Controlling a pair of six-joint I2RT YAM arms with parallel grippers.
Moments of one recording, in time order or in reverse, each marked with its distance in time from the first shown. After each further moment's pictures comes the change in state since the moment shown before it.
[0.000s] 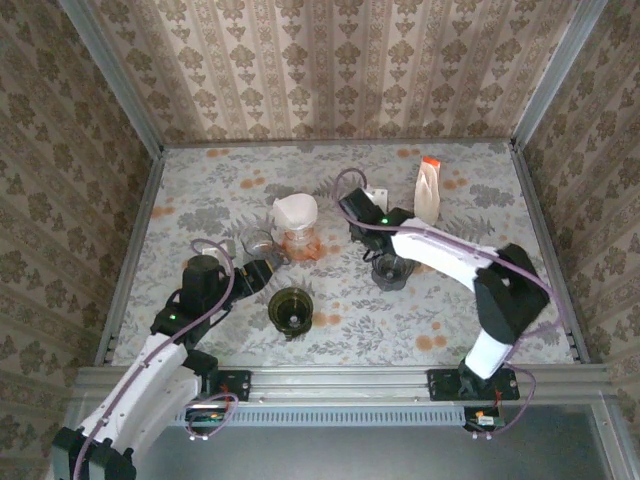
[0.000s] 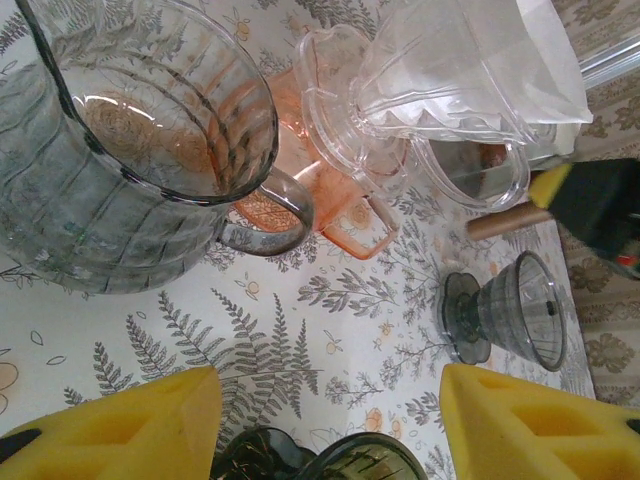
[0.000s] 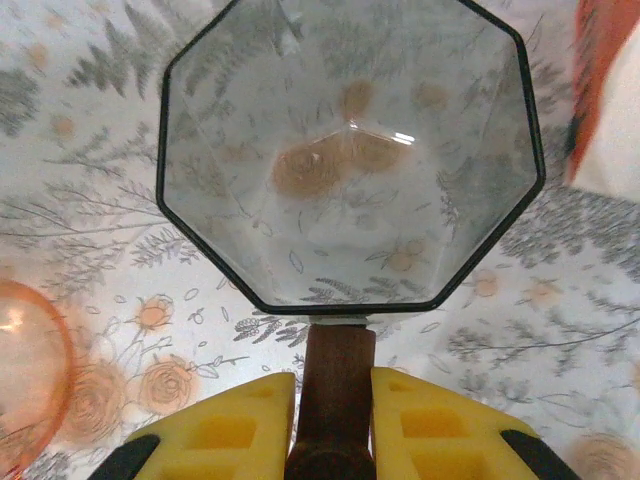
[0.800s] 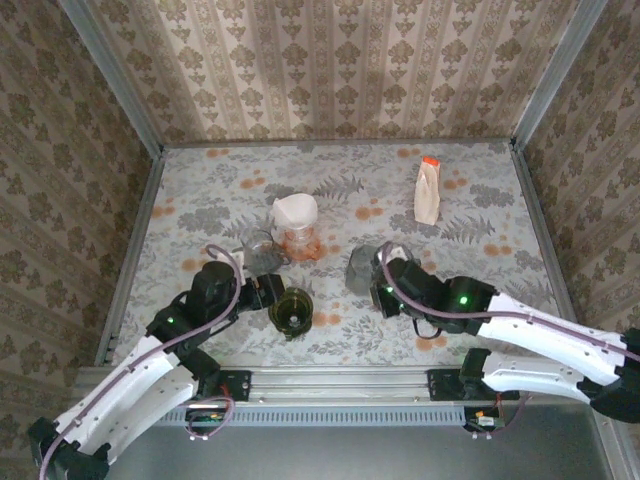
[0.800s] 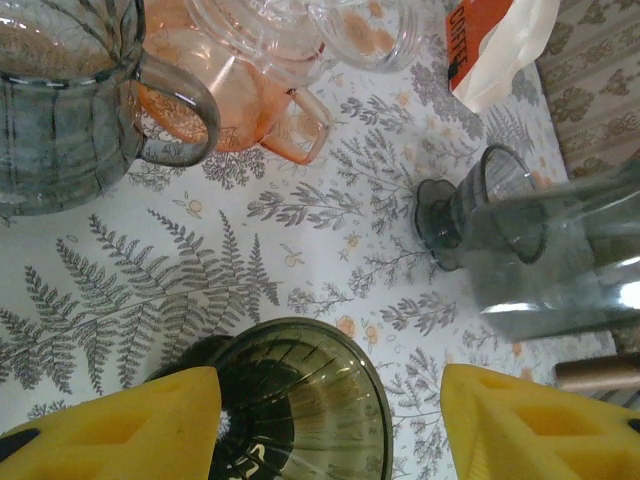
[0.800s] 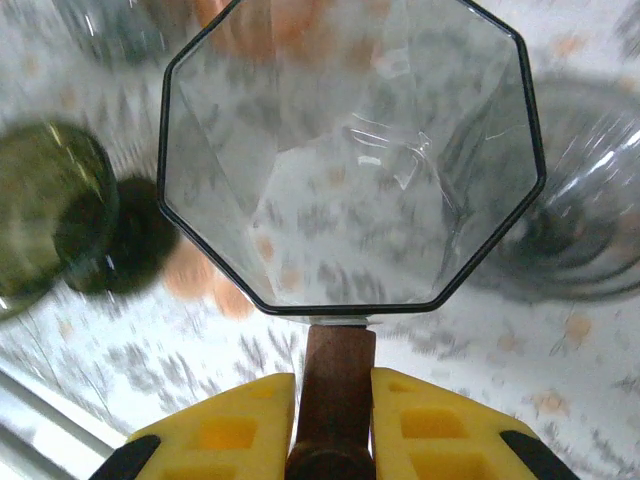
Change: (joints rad) left arm -0.277 -0.043 0.104 -0.208 -0.142 -0.001; right arm 0.365 -0.657 -0.394 -0.225 -0.222 -0.088
